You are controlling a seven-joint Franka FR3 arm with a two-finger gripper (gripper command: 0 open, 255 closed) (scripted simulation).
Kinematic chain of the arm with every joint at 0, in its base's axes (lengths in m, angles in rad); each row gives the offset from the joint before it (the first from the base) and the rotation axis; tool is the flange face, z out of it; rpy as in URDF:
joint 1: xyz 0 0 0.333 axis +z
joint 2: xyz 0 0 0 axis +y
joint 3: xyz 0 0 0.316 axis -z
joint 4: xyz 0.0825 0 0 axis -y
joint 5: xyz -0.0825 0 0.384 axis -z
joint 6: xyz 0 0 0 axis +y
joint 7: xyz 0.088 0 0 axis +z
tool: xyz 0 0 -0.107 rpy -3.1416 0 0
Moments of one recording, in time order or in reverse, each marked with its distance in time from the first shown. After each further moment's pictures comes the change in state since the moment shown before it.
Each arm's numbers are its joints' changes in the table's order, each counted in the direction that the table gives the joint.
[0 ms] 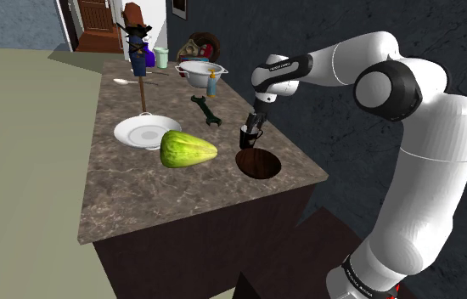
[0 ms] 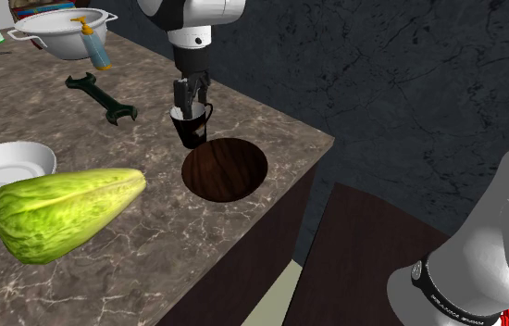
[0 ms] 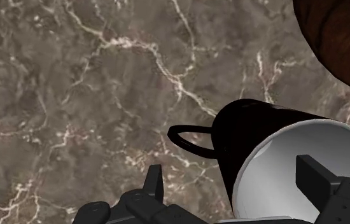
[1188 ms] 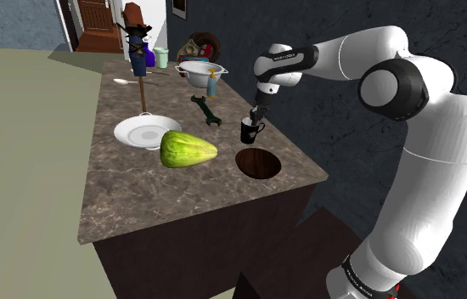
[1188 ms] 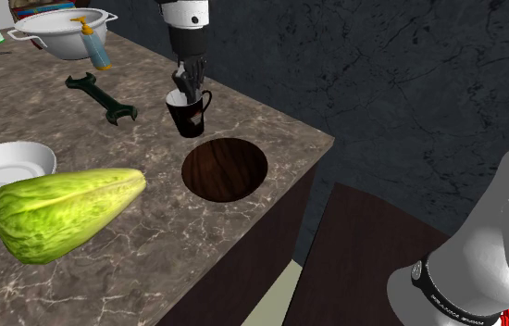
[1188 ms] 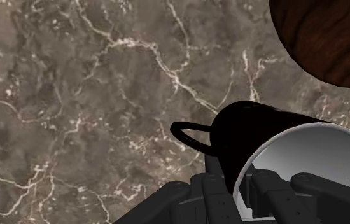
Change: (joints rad) arm 0.000 -0.030 0.004 0.054 0.013 0.082 -0.016
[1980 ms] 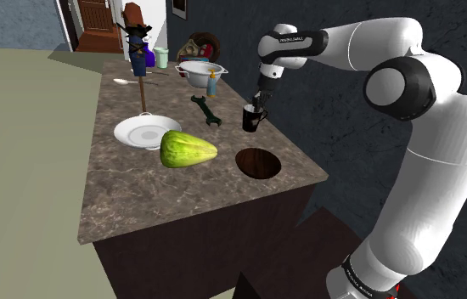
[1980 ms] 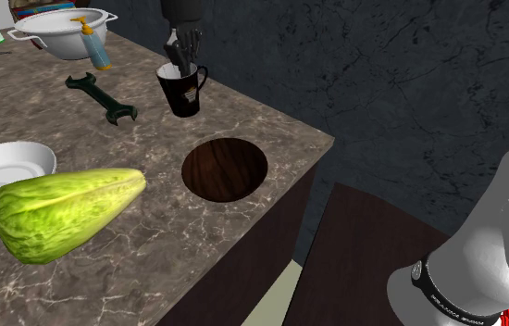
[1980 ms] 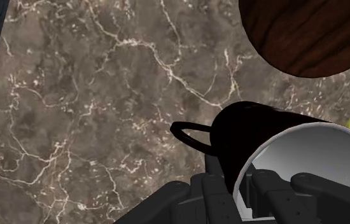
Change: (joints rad) arm 0.000 -0.031 0.004 0.119 0.015 0.147 -0.027
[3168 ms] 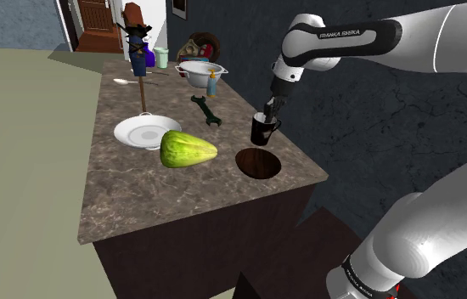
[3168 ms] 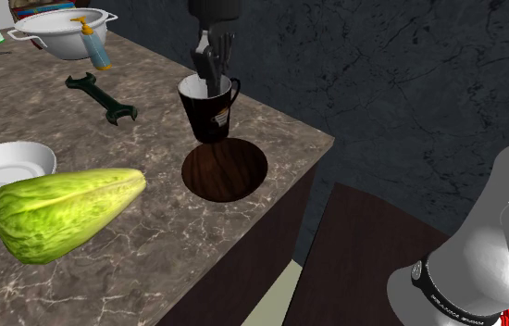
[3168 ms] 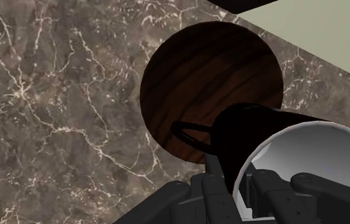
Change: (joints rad) arm 0.077 -0.489 -0.064 -0.498 0.075 -0.035 -0.156
